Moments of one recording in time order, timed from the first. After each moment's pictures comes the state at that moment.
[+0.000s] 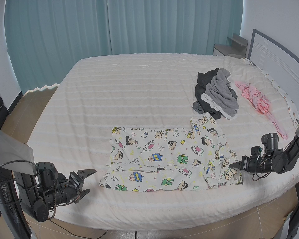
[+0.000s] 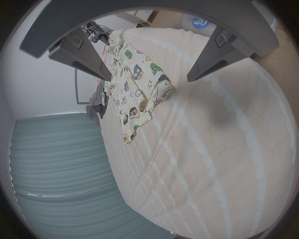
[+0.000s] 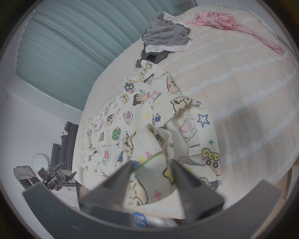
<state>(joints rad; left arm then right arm) -0.12 2.13 -0.08 -1.55 -0.33 -1.17 -0.07 2.00 -0.62 -0.58 0.47 0.31</state>
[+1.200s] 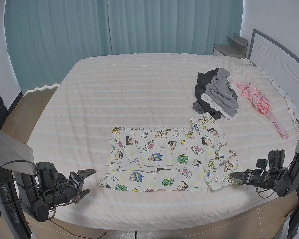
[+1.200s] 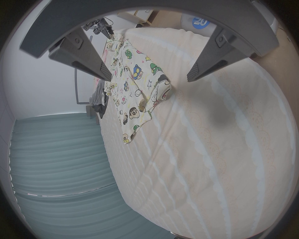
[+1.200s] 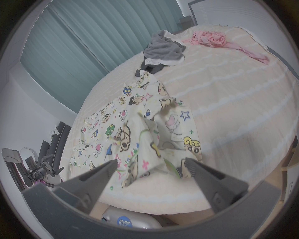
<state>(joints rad) -0.12 2.13 -0.08 -1.55 -0.33 -1.17 -0.06 2.00 -0.24 -1.09 0.34 0.28</state>
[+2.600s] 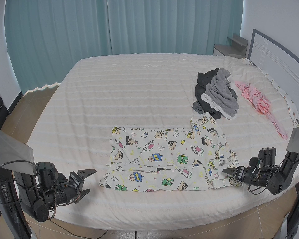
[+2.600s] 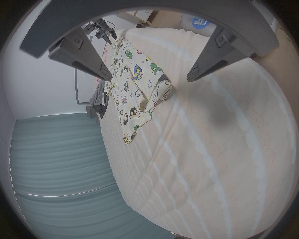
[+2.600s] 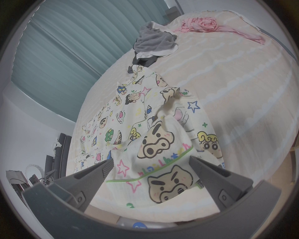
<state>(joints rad) -0.12 2.13 -0.08 -1.55 -0.33 -1.16 0.02 2.08 -0.34 -1.06 0.29 0.48</state>
